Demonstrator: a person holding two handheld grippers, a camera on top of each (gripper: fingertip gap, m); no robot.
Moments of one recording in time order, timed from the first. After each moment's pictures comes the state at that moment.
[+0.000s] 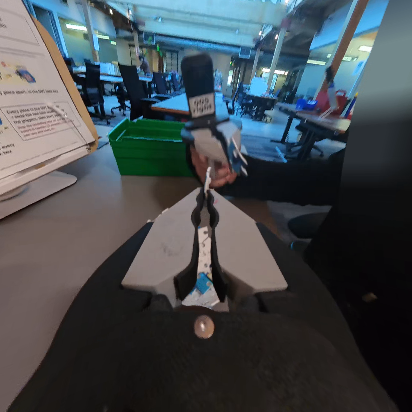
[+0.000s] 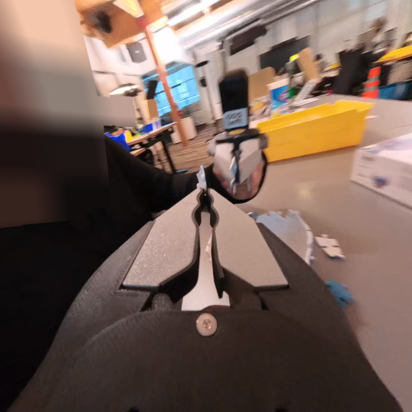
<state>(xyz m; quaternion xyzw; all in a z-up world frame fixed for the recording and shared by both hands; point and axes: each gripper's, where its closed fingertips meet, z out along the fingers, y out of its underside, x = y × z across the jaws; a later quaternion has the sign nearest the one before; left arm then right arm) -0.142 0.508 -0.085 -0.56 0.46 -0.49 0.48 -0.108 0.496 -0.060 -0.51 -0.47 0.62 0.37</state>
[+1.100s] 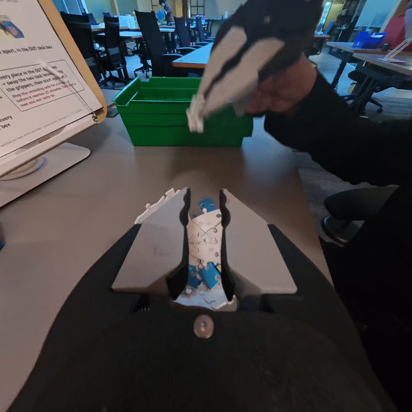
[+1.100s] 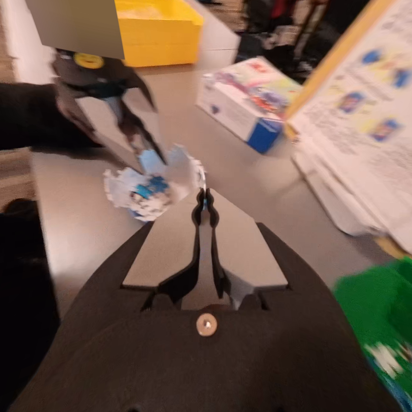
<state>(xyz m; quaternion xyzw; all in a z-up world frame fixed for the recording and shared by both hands) -0.115 0.513 -0.125 -0.61 0.49 -0.40 0.48 -0.042 0.551 -0.076 -0.72 -0.46 0.17 0.49</state>
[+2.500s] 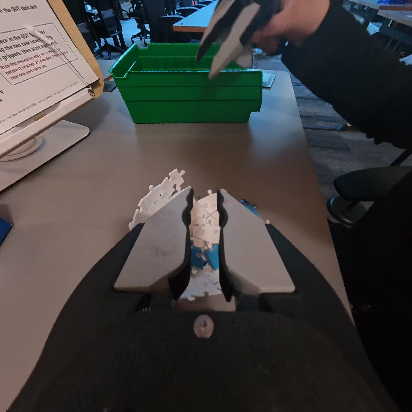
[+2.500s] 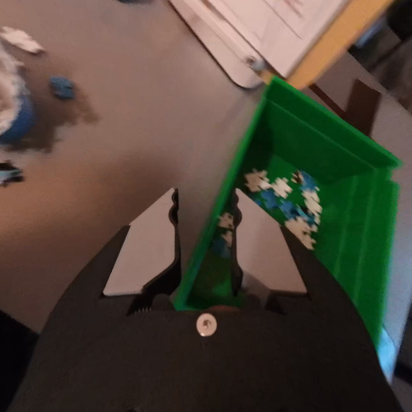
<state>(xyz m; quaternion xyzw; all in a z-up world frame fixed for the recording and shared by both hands) -0.124 0.516 -0.142 -0.64 0.51 -0.36 0.45 0.104 0.576 -0.130 -0.85 -0.37 0.04 0.38</state>
